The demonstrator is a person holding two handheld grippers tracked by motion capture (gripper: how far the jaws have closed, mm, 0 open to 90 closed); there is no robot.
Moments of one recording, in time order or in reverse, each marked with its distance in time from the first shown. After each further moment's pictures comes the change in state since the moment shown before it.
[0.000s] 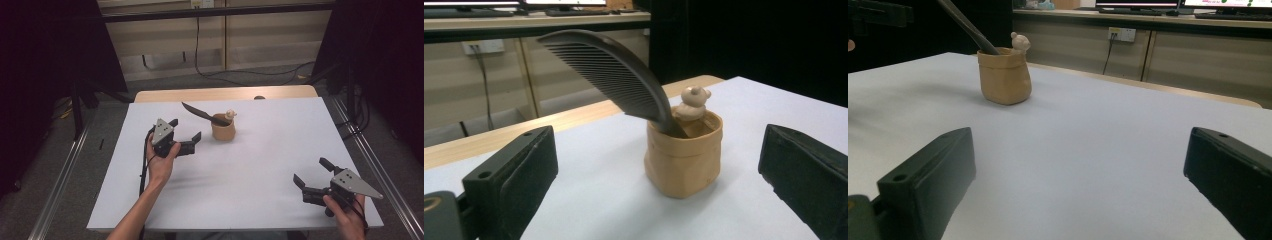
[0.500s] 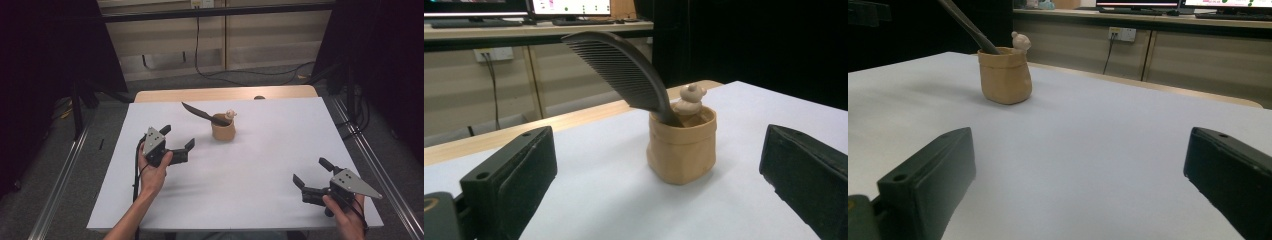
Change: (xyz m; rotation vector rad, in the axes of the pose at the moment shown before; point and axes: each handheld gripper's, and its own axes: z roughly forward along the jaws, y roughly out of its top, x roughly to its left) left arm -0.001 -0.009 -0.028 -0.027 0.011 0.009; right arm 0.001 0.000 0.001 -0.001 0.000 -0.006
